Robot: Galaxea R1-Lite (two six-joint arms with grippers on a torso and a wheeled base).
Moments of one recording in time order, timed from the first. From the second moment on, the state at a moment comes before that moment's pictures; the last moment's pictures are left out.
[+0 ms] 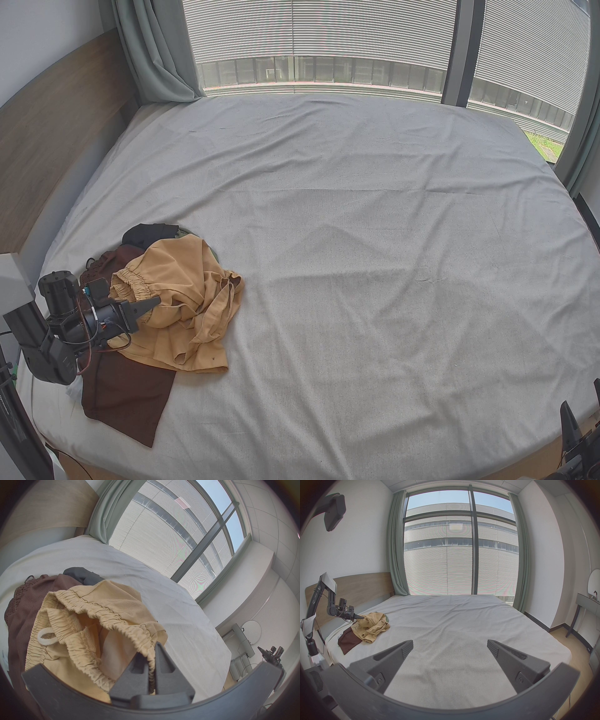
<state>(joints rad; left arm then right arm) 0.16 2.08 -0.49 -1.29 -0.74 -0.27 0.00 0.02 -0.02 0.00 0.01 0.00</state>
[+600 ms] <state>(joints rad) 0.15 2.06 -0.37 -1.44 -0.72 -0.26 0.00 0.02 -0.02 0.00 0.01 0.00</state>
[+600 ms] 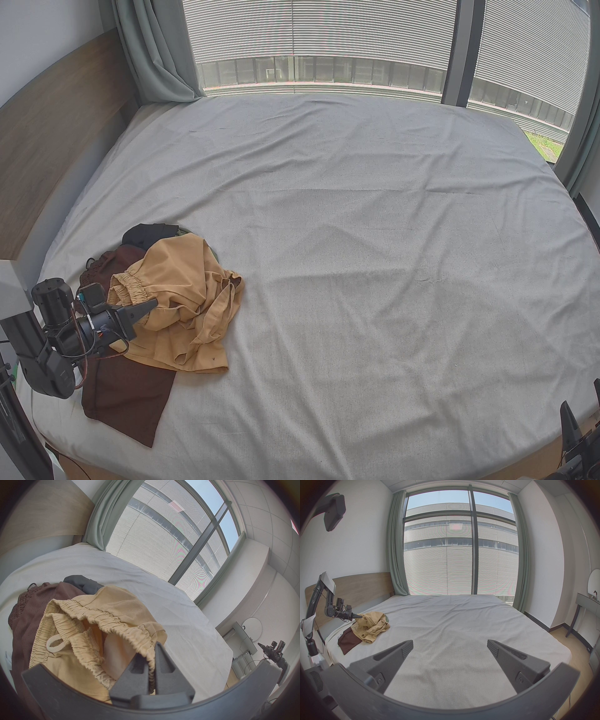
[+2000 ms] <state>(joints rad) 0.03 1.86 -0.27 -1.54 -0.41 -0.64 0.00 0.02 -0.02 0.00 0.01 0.00</state>
